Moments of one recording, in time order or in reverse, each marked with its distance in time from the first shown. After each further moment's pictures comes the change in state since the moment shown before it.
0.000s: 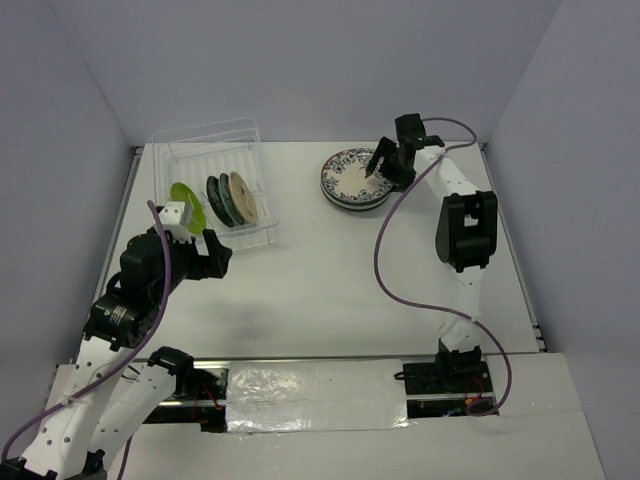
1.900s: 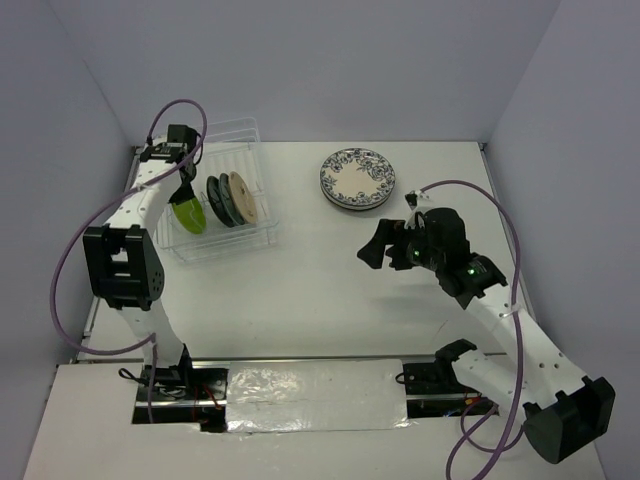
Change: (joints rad) left arm 0.286 1.199 0.826 -0.303 -0.569 -0.135; right arm 0.260 -1.292 -1.094 0.224 -0.163 -0.151
